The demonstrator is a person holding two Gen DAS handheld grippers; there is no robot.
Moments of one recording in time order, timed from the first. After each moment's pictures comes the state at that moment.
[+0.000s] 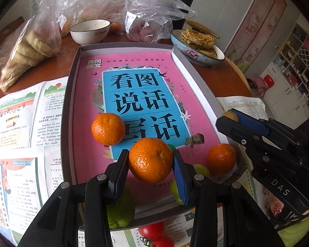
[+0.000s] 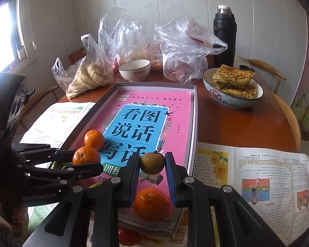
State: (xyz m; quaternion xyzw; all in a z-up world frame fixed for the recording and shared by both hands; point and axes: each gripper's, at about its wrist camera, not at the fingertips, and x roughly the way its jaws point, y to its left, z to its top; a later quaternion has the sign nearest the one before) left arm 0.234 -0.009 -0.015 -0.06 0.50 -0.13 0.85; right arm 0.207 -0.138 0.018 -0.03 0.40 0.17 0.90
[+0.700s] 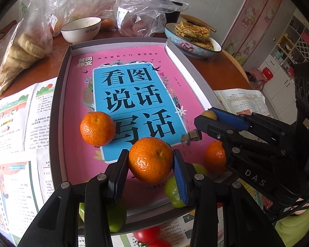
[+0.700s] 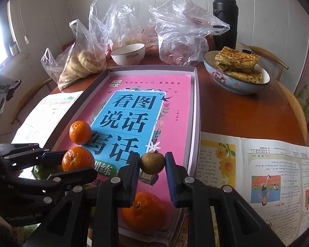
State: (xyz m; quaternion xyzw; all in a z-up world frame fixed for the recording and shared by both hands) left arm 0.239 -0.020 -0.021 -0.04 0.51 -0.14 0.85; right arm 0.230 -0.136 -0.009 -0.03 0.44 0.16 0.88
